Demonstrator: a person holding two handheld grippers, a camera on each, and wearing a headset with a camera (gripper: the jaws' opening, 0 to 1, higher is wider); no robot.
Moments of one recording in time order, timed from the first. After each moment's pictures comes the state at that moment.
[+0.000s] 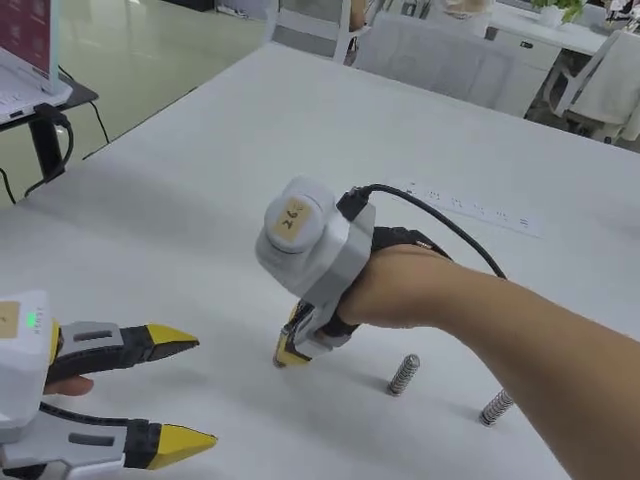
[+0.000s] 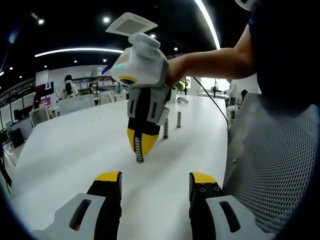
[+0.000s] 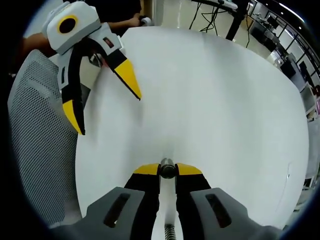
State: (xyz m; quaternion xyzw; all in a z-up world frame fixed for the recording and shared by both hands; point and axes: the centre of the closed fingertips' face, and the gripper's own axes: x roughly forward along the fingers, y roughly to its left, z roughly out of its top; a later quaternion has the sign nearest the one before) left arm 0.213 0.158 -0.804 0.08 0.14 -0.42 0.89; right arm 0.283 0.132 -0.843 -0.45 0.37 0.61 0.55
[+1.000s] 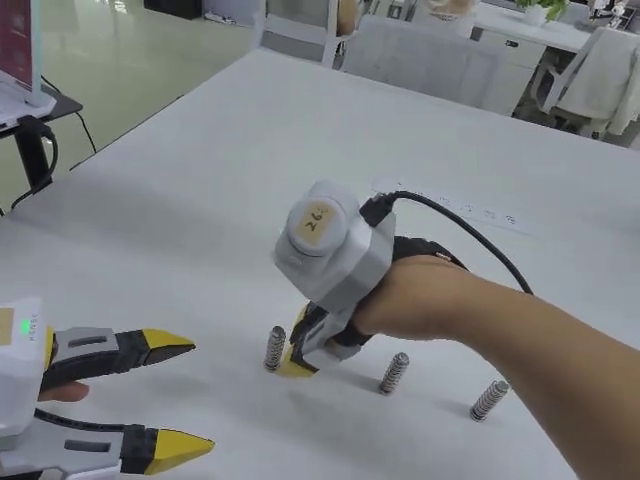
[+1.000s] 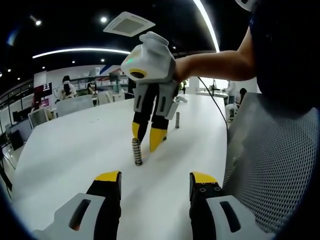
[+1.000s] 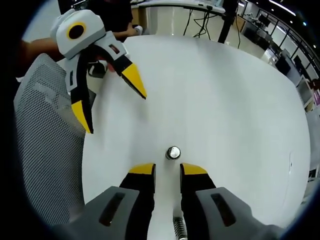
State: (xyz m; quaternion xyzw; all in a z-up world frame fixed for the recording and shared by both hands) left arm 0.214 0.152 -0.801 0.09 0.14 -0.42 0.89; right arm 0.276 0.113 -0.827 -0.41 0.36 0.61 0.58
